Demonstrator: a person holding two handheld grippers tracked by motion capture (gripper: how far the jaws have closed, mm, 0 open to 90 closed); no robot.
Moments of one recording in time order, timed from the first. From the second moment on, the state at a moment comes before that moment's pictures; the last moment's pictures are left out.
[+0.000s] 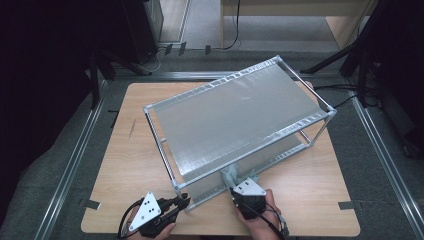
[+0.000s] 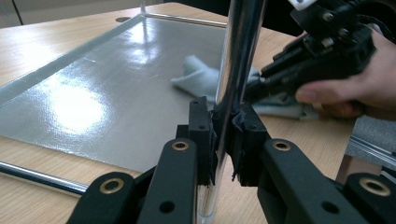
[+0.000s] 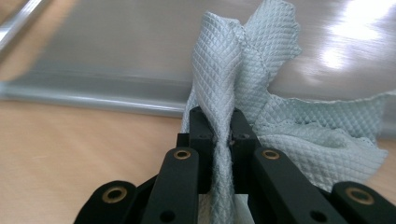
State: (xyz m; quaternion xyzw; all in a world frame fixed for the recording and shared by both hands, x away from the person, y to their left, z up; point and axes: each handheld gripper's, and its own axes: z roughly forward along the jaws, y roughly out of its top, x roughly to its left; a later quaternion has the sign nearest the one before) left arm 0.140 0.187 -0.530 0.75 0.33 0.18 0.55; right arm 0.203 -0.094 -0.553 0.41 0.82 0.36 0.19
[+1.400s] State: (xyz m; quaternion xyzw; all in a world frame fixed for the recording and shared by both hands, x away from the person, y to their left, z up) left arm 0.140 0.189 -0.530 0.75 0.33 0.18 0.55; right arm 0.229 -0.133 -0.551 0.41 0.81 0.38 0.15
